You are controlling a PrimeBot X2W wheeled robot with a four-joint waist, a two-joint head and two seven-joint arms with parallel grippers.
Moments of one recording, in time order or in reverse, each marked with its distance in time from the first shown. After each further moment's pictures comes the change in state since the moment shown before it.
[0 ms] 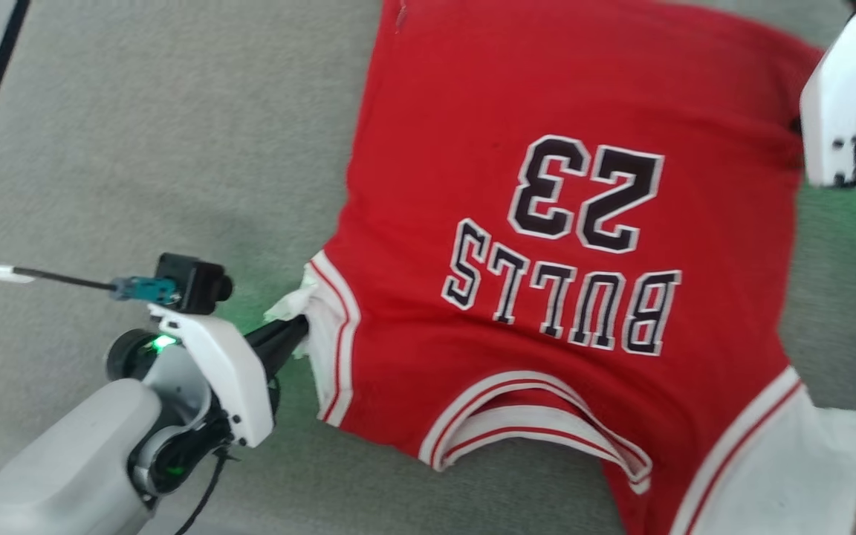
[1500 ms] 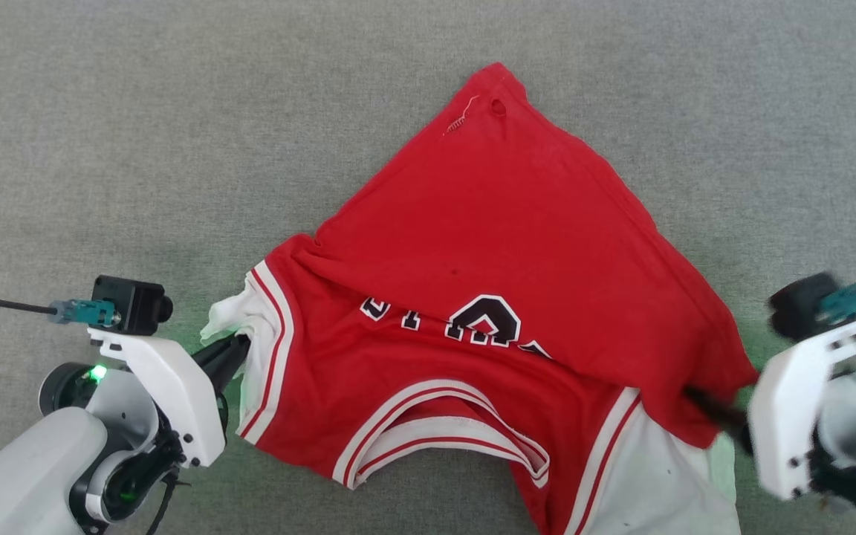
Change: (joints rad) left arm 0.095 0.144 0.043 -0.138 -0.042 0.104 0.005; right arm 0.884 0.067 -0.161 -0.872 0.105 0.005 0.088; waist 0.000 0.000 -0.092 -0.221
